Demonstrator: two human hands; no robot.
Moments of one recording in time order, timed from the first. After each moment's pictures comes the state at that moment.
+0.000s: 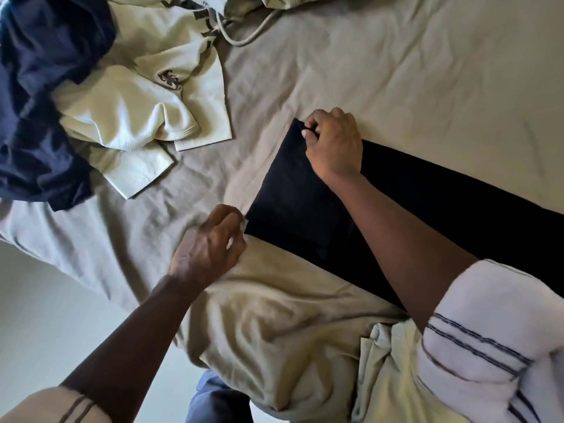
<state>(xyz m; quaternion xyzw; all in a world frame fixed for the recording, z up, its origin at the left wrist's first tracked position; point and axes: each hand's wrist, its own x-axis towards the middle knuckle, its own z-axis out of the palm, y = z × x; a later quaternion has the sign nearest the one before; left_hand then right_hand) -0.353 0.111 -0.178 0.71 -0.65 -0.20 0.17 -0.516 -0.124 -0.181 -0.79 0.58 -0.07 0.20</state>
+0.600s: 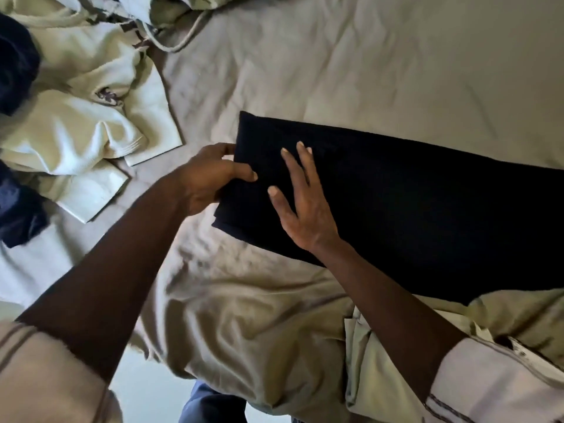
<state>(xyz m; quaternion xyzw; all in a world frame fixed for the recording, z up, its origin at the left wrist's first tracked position) -0.392 -0.038 -0.123 0.69 -0.21 -0.66 0.21 -0.594 -0.009 -0.187 -0.72 0.54 -0.19 0.40</state>
